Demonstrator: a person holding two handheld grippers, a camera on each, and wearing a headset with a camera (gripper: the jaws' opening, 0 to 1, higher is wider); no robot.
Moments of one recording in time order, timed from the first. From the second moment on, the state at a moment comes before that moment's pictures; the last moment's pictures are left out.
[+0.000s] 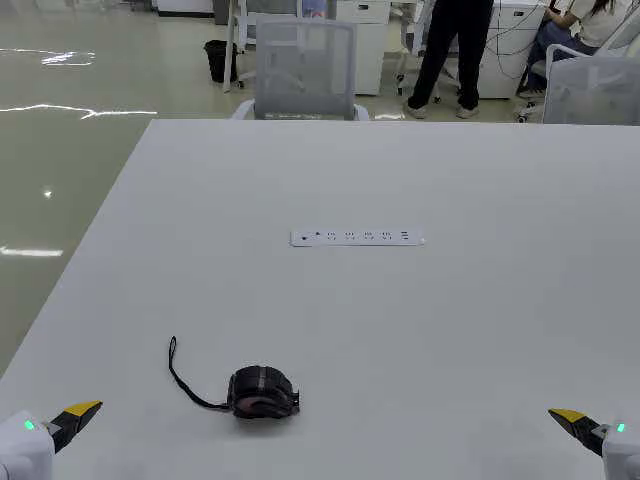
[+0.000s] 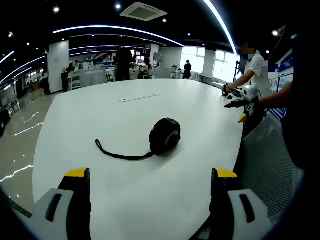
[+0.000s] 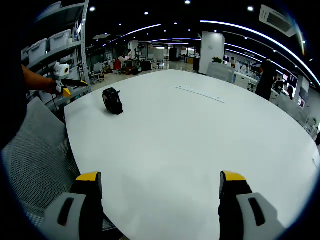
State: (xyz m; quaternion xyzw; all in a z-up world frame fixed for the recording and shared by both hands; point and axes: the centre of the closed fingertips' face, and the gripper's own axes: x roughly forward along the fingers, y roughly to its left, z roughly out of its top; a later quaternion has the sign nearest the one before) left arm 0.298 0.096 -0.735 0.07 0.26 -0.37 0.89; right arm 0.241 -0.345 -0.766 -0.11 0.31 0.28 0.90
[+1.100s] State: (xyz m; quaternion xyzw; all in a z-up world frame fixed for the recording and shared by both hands) left arm 0.301 0.096 -0.739 0.07 0.26 -0.38 0.89; right arm 0.243 -0.344 -0.766 -0.11 0.31 0.28 0.90
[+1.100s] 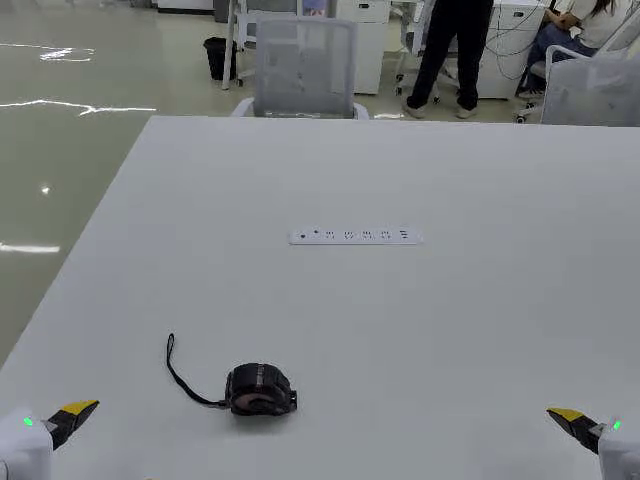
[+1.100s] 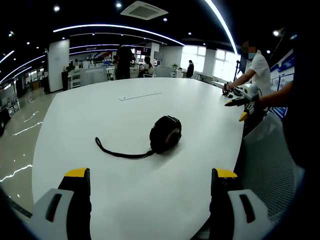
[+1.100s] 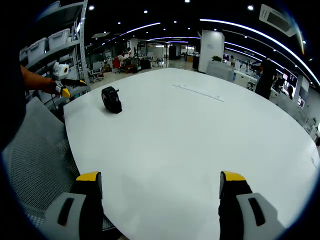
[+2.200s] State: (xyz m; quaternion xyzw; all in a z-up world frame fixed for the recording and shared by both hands) left arm 0.346 0.049 -0.755 0.13 0.29 -0.46 0.83; right arm 0.293 -0.257 -0.765 -0.14 0.29 0.38 0.87
